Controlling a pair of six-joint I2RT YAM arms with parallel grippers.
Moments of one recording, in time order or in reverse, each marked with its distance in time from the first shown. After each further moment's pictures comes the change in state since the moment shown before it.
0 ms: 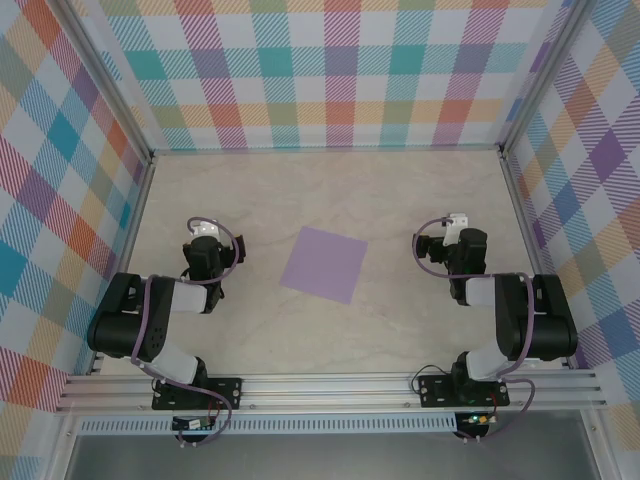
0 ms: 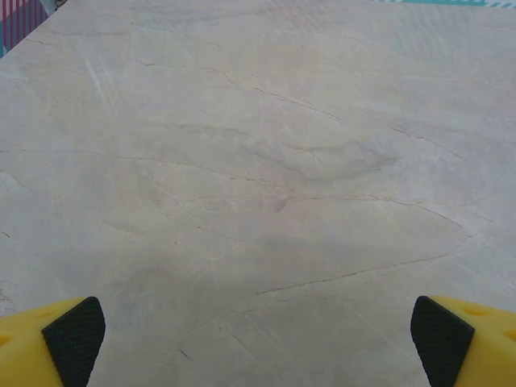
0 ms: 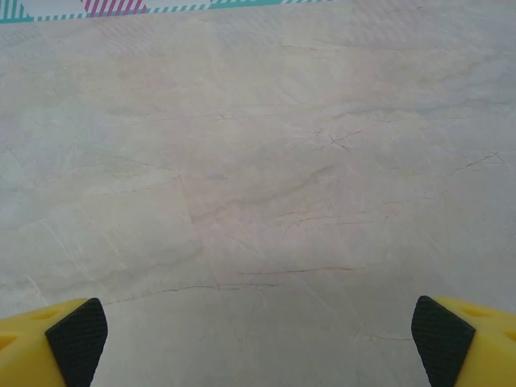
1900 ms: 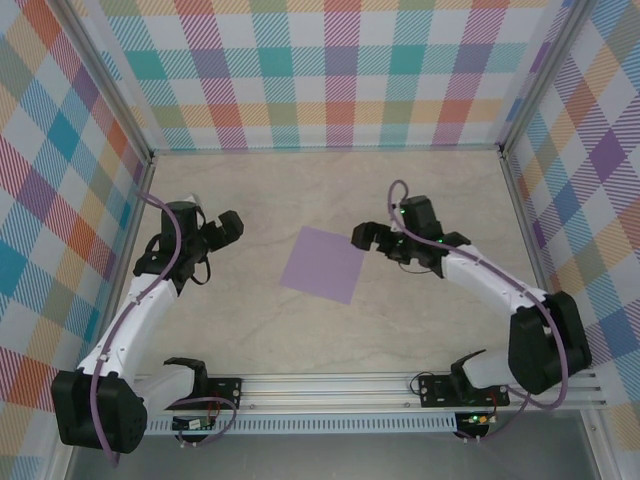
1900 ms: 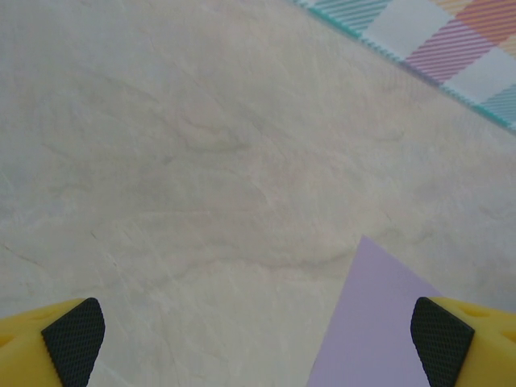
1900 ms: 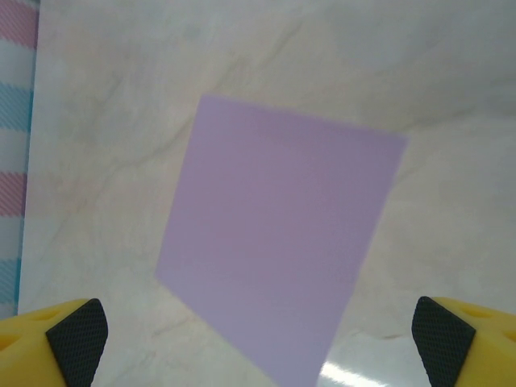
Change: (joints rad) left arm 0.001 -0.487 0.453 -1.160 0.272 -0.398; right arm 0.481 -0.124 0.493 -0.980 -0.164 0.641
